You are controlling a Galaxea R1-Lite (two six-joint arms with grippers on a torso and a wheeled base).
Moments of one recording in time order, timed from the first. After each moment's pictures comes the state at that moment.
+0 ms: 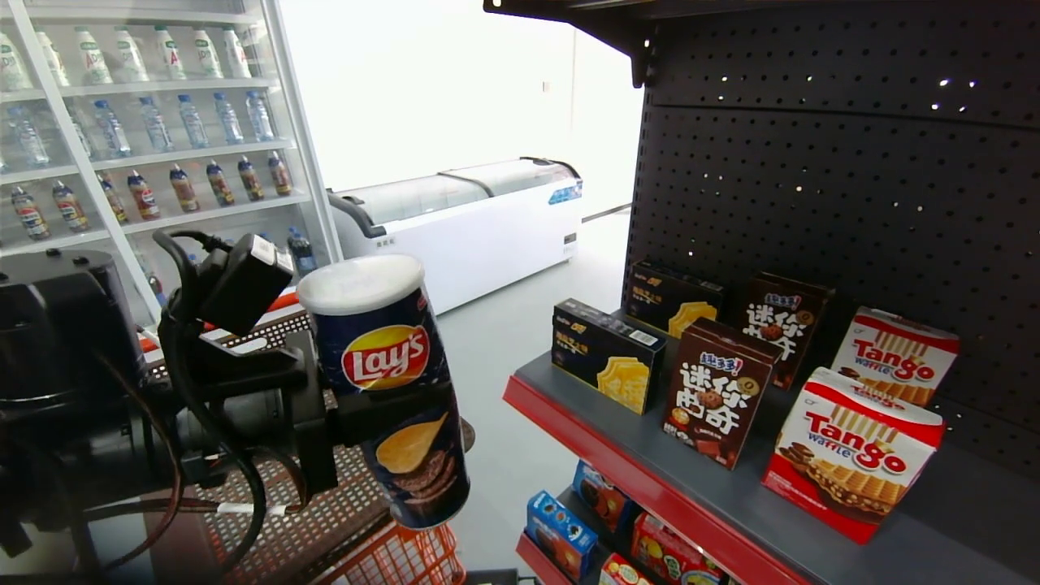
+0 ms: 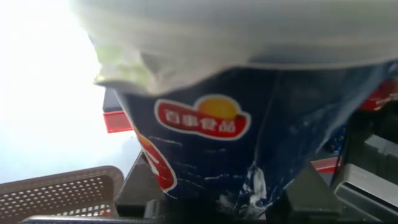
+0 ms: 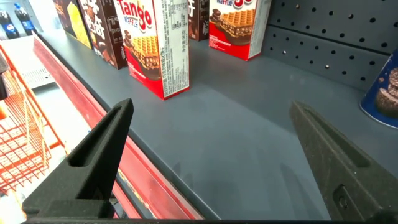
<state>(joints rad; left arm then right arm) -0.37 1.42 -0.58 -0.66 -0.65 0.02 0.00 0.00 0.00 0.00 0.01 0.00</state>
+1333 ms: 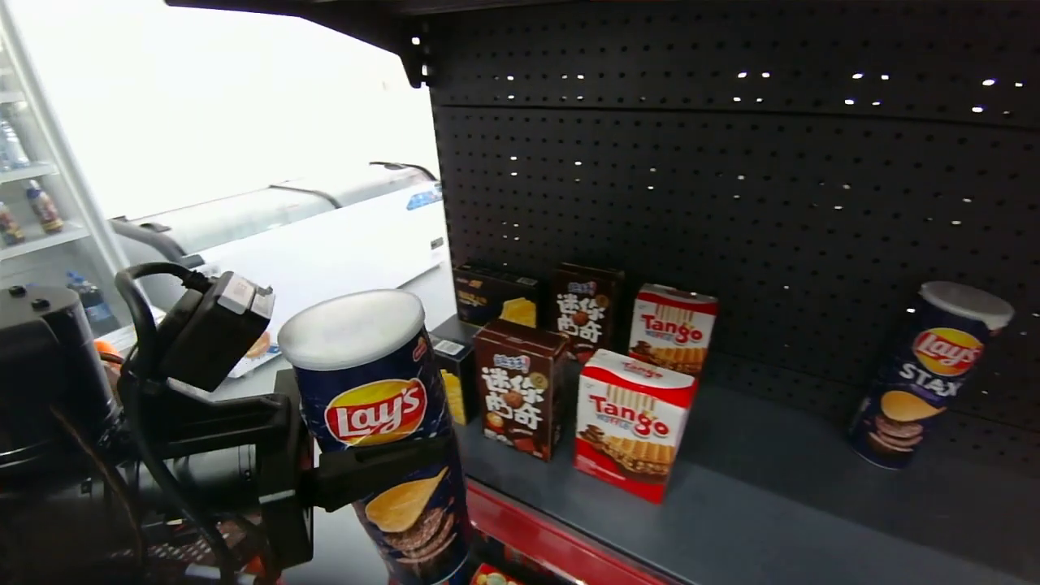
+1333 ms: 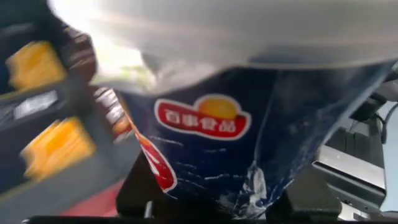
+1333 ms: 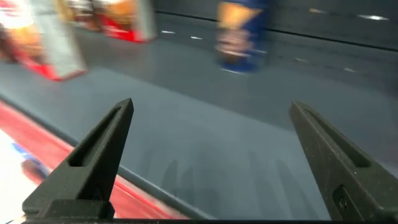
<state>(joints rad) -0.42 1.35 -0.51 -0.67 -0.69 0.03 0.00 0.00 0.00 0.00 0.01 0.00</state>
